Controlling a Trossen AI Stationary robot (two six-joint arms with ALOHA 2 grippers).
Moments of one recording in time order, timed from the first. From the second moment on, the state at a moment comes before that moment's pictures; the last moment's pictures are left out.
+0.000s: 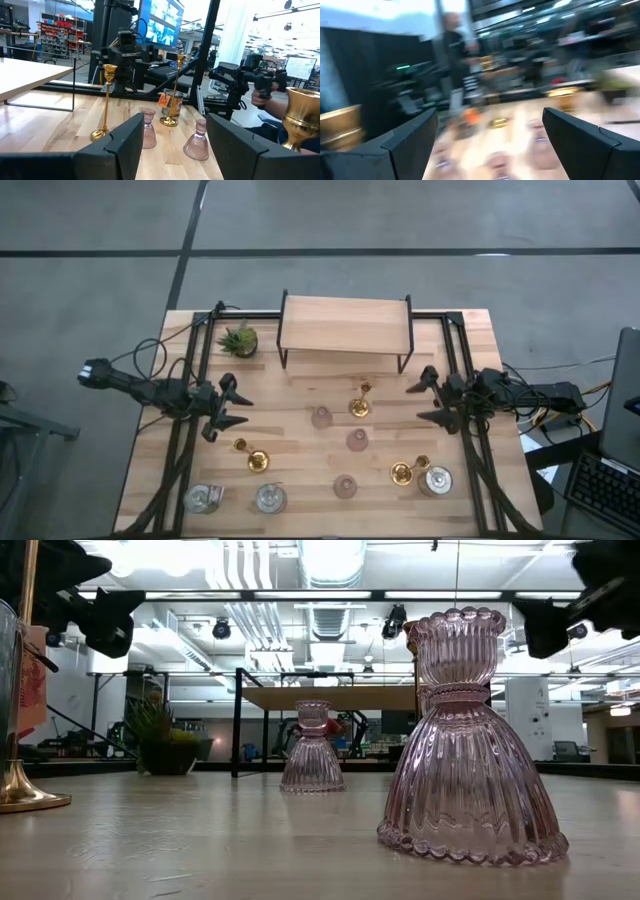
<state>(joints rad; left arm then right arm) -0.30 0.20 0.01 0.25 -0.13 -0.17 0.02 0.03 0.01 0.17 -0.28 0.31</state>
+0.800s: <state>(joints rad) -0.30 0.20 0.01 0.25 -0.13 -0.17 0.06 0.03 0.01 0.21 -0.52 0.44</state>
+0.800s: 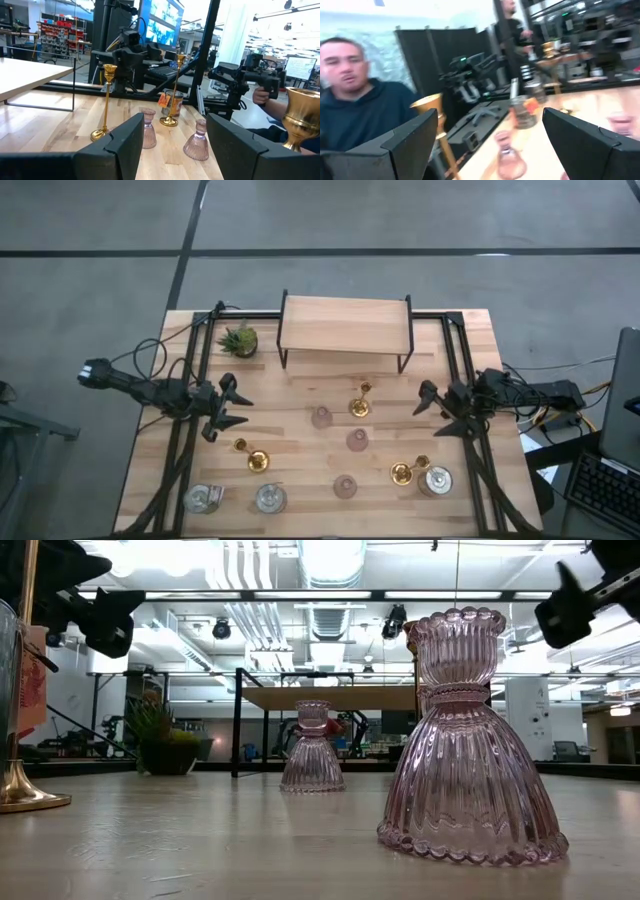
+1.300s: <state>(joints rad) -0.30 0.20 0.01 0.25 -0.13 -0.17 0.23 0.09 0.01 0.06 -0.40 0.41</state>
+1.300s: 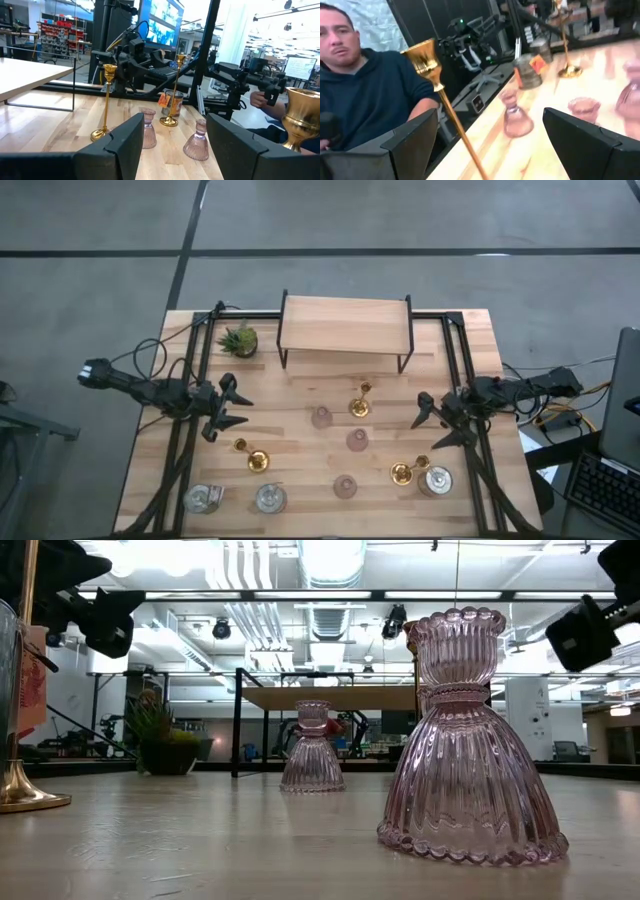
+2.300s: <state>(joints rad) -0.30 0.20 0.01 0.25 -0.13 -0.17 0.67 0.62 0.01 0.54 0.08 0.45</state>
